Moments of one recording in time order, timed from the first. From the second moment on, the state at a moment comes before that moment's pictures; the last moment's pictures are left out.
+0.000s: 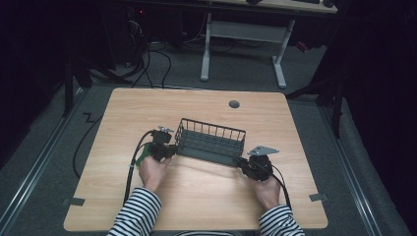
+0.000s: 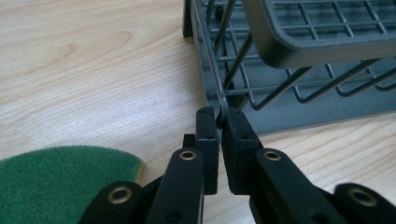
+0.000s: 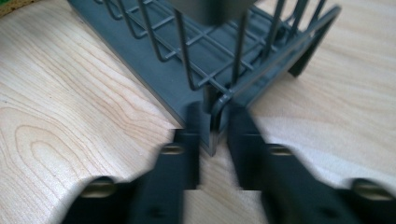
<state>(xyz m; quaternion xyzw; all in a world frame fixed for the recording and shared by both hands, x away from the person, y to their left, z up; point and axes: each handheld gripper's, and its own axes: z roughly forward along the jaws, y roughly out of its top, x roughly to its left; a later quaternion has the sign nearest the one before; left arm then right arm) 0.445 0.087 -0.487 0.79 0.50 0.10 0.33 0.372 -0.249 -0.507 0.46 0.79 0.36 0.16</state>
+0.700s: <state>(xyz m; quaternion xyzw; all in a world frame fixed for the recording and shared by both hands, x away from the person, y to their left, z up) 0.407 0.123 -0.462 0.79 0.48 0.12 0.36 0.340 -0.306 -0.518 0.51 0.76 0.34 0.22</state>
